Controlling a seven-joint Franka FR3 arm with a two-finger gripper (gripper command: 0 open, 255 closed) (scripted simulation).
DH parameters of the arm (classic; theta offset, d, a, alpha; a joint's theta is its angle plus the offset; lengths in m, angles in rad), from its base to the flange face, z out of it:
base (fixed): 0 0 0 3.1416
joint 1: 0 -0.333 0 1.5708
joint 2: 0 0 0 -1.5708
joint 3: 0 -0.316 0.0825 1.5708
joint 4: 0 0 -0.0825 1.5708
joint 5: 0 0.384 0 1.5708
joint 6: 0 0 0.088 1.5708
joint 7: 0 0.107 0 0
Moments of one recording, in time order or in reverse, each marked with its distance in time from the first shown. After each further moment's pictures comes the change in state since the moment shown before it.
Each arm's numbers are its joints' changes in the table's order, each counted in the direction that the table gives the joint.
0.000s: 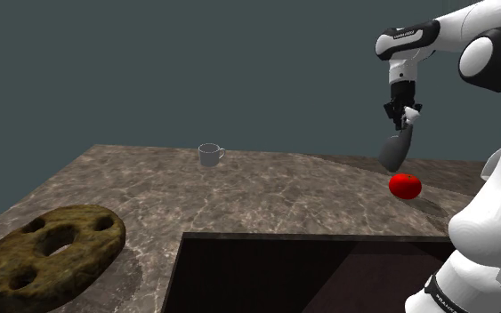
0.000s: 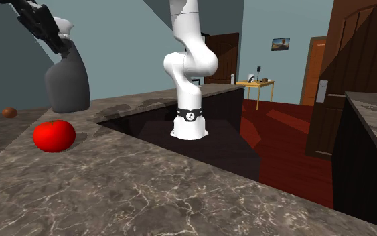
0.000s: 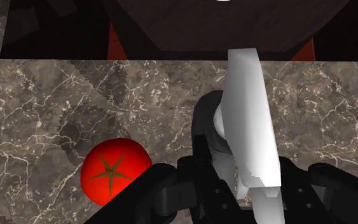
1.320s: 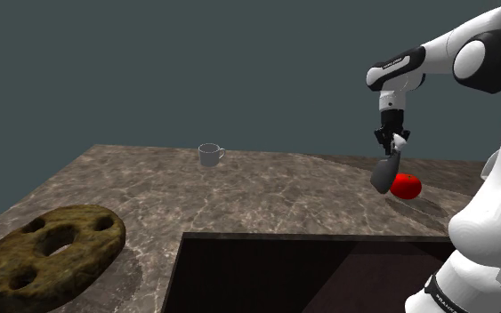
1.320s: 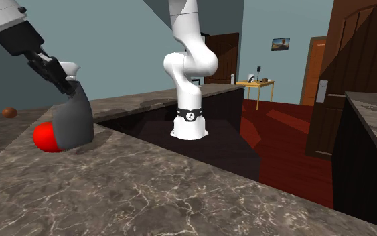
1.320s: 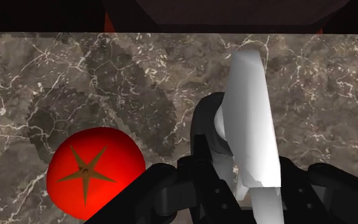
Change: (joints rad) arm -0.001 0.032 -0.005 0.230 0.013 0.260 0.011
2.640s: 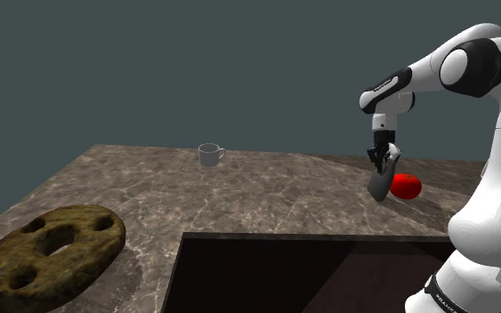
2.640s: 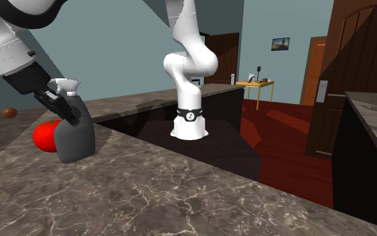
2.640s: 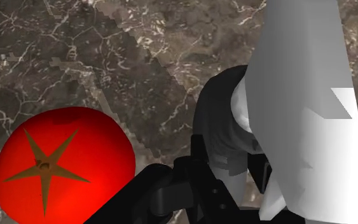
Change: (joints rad) arm 0.007 0.083 -0.007 0.116 0.024 0.211 -0.006
